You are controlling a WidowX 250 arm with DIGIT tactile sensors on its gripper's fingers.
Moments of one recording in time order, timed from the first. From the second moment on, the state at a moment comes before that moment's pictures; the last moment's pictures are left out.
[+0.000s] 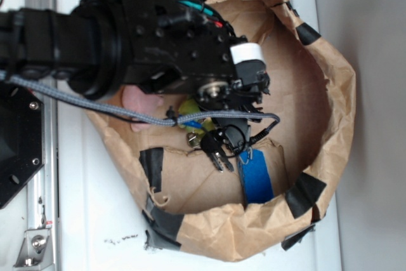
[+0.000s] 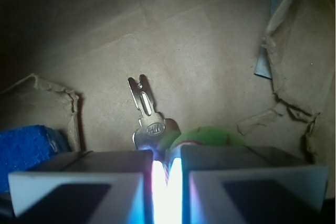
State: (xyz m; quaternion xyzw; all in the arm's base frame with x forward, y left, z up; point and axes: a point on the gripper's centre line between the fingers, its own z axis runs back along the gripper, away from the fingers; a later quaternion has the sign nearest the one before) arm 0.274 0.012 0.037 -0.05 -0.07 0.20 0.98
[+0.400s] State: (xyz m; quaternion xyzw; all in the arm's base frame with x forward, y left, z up) arm 0.272 0.010 0.043 -0.05 -0.05 0.21 0.98
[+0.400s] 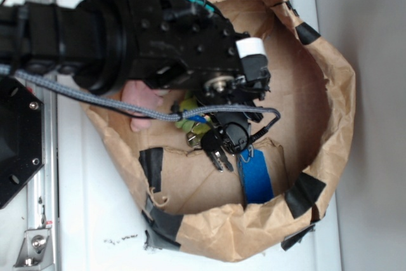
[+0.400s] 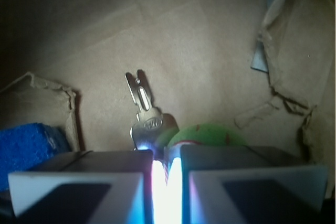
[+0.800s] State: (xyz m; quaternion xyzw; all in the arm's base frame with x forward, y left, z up) arm 0.267 -0.007 0.131 -0.22 -0.05 0.20 0.95
